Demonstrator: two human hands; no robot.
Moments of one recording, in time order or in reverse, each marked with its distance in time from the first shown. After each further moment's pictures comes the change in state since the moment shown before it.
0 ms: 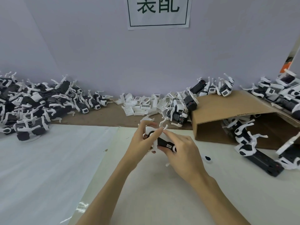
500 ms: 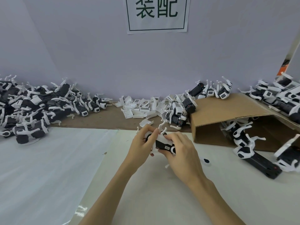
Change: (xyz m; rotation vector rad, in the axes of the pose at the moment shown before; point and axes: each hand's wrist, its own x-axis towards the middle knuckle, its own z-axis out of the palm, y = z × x) left_hand 0.006 -0.010 0.005 0.140 0.065 0.105; right_hand 0.001 0.005 0.001 0.000 -0.018 0.021
